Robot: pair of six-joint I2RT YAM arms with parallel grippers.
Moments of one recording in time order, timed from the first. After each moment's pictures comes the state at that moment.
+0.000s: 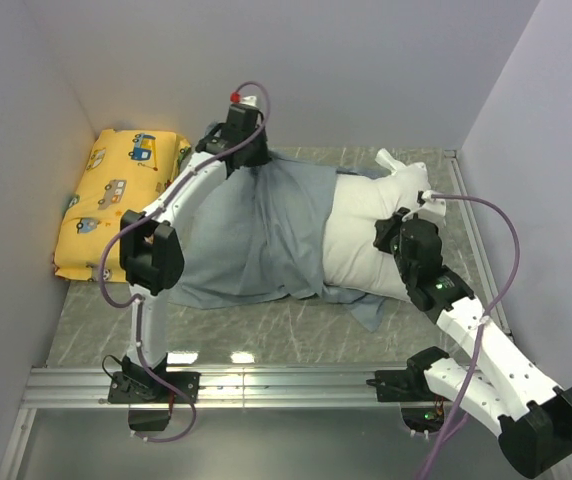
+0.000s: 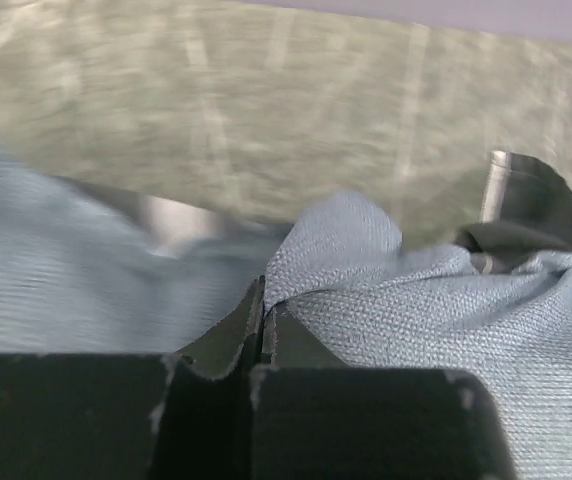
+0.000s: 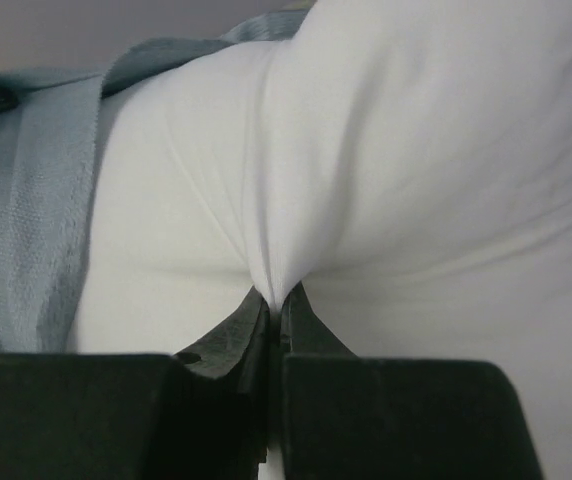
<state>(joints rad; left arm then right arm) -0.45 2.11 2.06 -0.53 -0.06 -0.47 0.41 0.85 0.66 -0.11 0.37 0.54</state>
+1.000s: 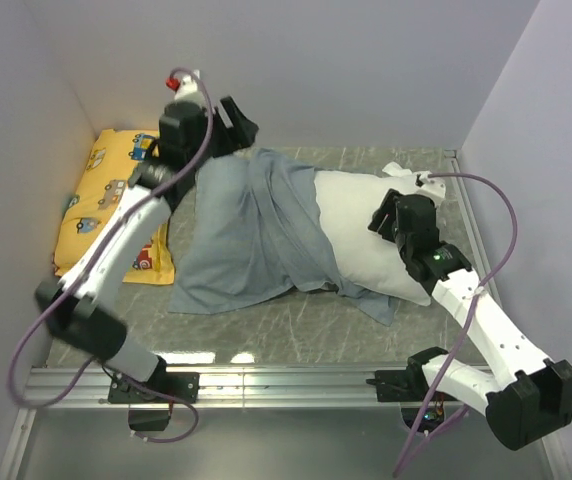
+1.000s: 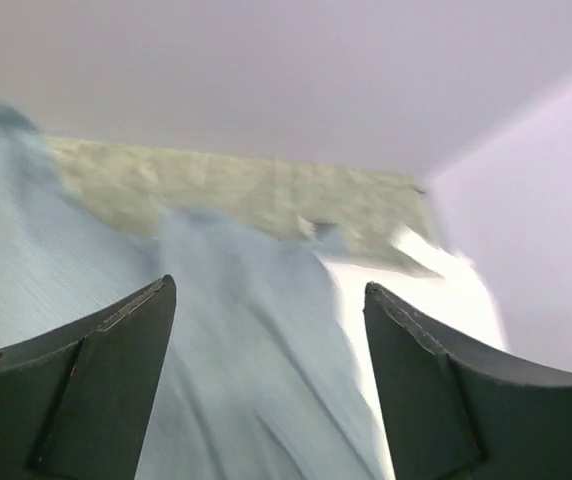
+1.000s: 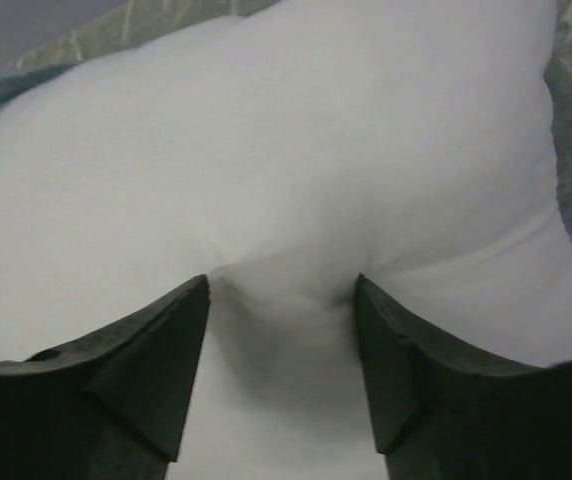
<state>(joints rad) -0.37 1.61 1.71 -0.32 -0.04 -0.54 0.35 1.03 0.86 -0.32 0.39 0.54</state>
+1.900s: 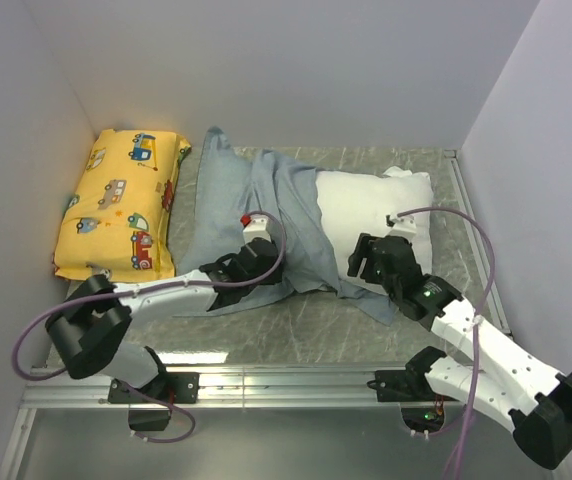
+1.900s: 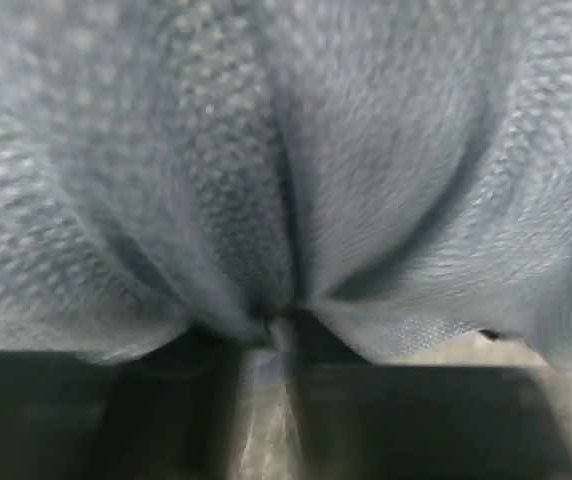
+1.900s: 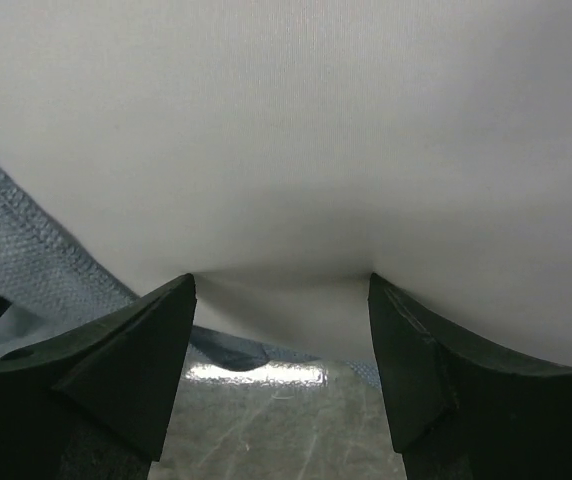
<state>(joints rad) -0.89 1.43 0.77 0.03 -0.35 -0.75 0.60 0.86 0.65 -0.42 0.38 0.59</state>
